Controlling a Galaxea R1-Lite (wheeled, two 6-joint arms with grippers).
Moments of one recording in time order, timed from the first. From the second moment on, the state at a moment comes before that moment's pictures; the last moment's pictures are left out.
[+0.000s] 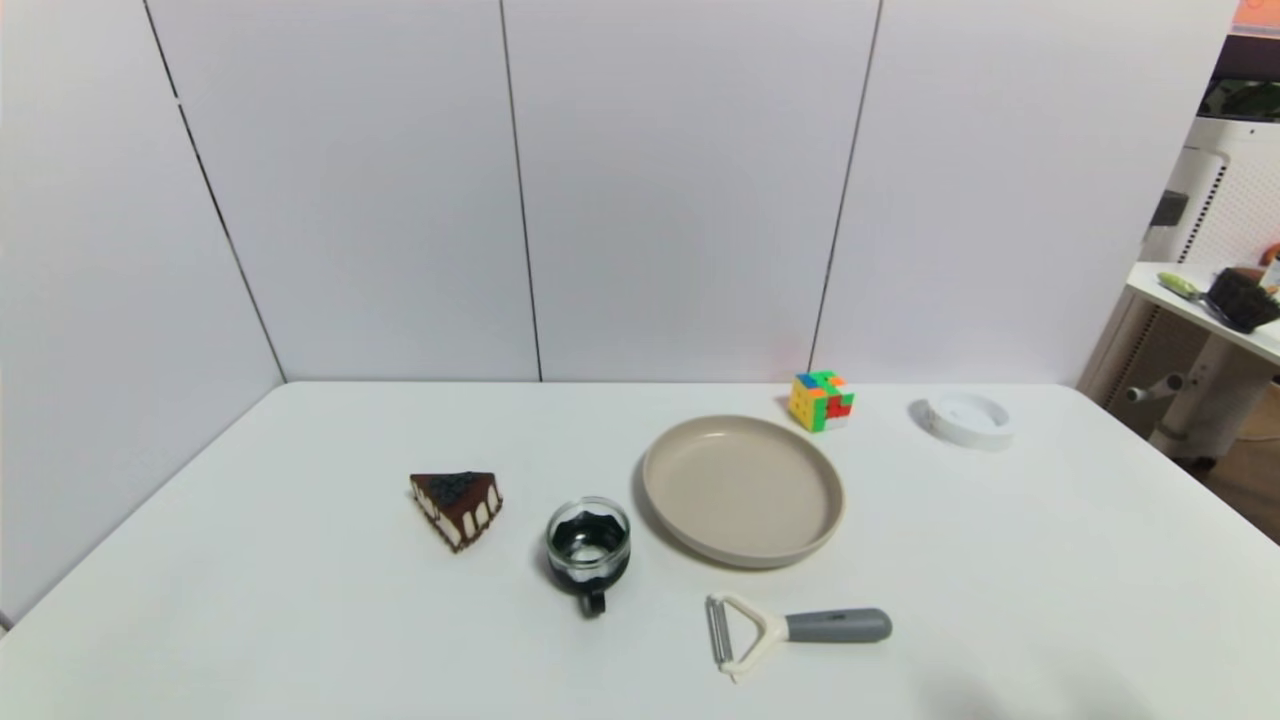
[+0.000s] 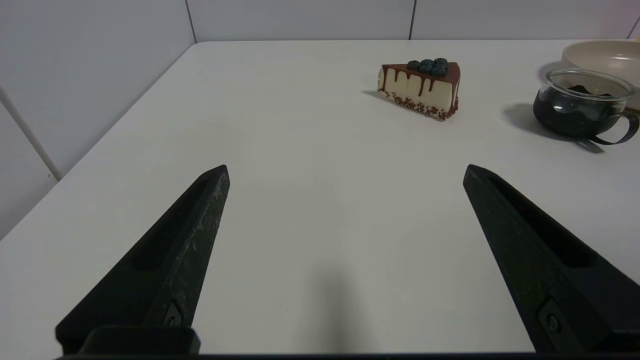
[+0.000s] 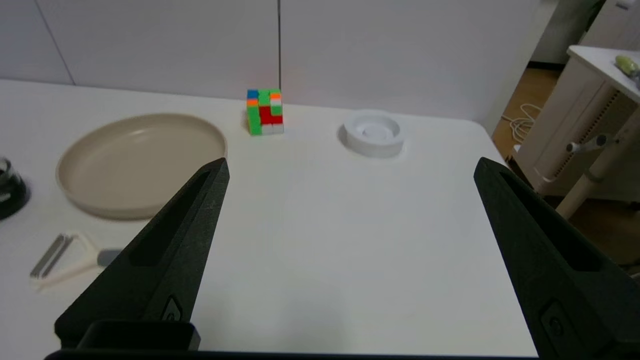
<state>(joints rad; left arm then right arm) 0.00 0.00 0.00 0.00 0.00 -0.02 0.00 0.64 -0.42 -0.17 0.01 -0.09</state>
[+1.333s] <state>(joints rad) 0.00 0.00 0.00 0.00 0.00 -0.02 -0.09 2.06 -1.69 0.48 0.01 -0.14</state>
